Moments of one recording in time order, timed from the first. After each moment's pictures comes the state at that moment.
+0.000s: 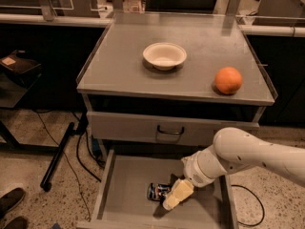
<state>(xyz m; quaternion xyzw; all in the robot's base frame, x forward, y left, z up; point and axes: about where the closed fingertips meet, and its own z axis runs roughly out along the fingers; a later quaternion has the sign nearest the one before) 0.434 -0.085 0.574 -0.49 0.82 0.23 0.17</state>
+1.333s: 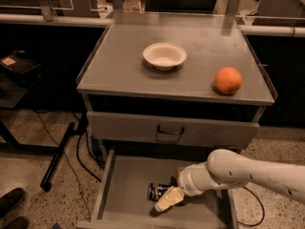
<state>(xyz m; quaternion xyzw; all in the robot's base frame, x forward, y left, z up) 0.453 -0.065 0.489 -0.43 0.84 0.27 0.21</state>
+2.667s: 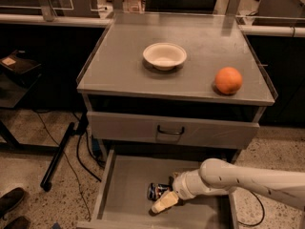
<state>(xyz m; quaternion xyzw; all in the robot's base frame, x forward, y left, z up) 0.473 -0.053 0.412 -0.42 0.83 0.28 0.23</state>
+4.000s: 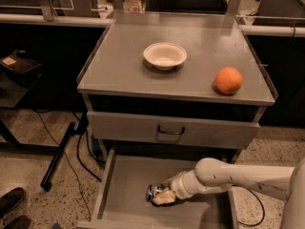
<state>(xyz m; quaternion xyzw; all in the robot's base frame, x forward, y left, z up) 0.479 -0.047 0.387 -0.43 0.83 0.28 0.21</state>
